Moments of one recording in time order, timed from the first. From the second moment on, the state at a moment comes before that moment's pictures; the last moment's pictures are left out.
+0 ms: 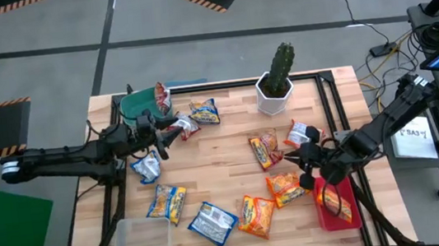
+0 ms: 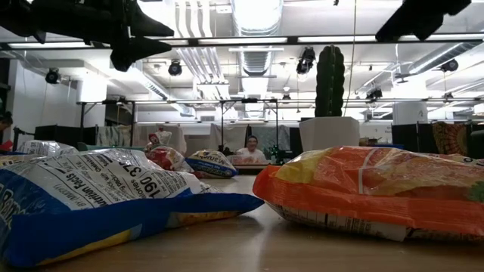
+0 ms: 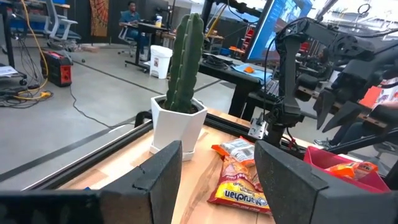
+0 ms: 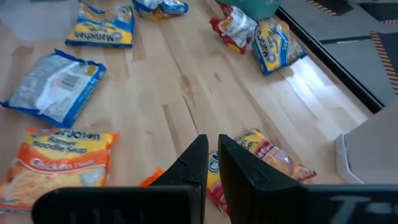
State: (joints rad) left arm 0.12 0.72 0.41 0.30 -0.24 -0.23; right arm 0.61 1.03 0.82 -0.63 0.73 0.59
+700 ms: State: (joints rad) left arm 0.12 0.83 0.41 0.36 -0.24 -0.25; right arm 0.51 1.04 0.43 0.07 0.81 0.51
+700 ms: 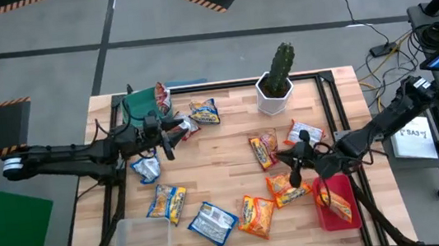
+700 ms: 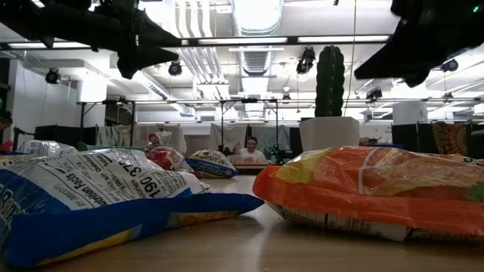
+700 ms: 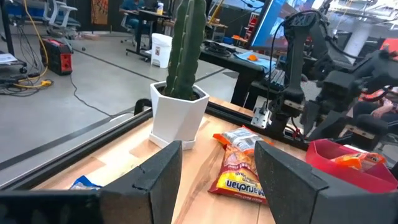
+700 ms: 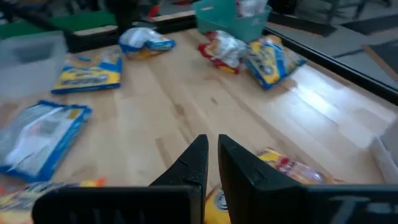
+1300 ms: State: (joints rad) left arm 0.12 0.87 0.42 0.38 -0.19 -0.24; right arm 0.16 1.04 0.41 0.08 0.47 0.97
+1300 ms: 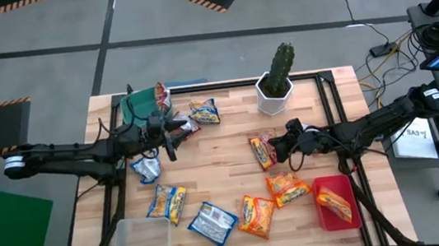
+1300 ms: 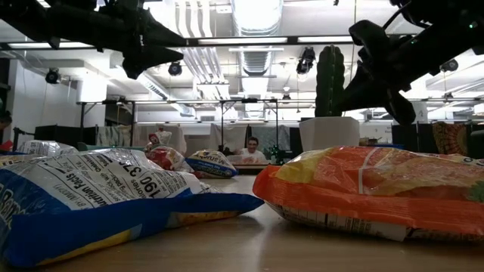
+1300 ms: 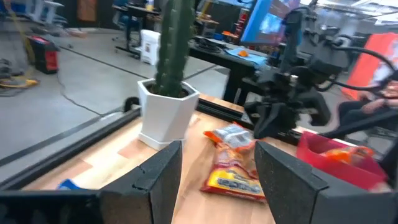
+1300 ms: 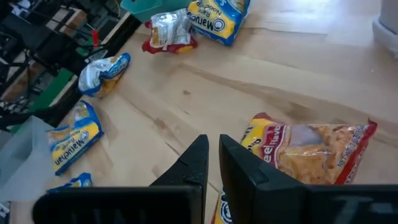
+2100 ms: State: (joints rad) left arm 0.07 0.88 0.42 0.33 -0.17 -0.31; right arm 0.16 1.05 0.41 0.08 0.54 1.05
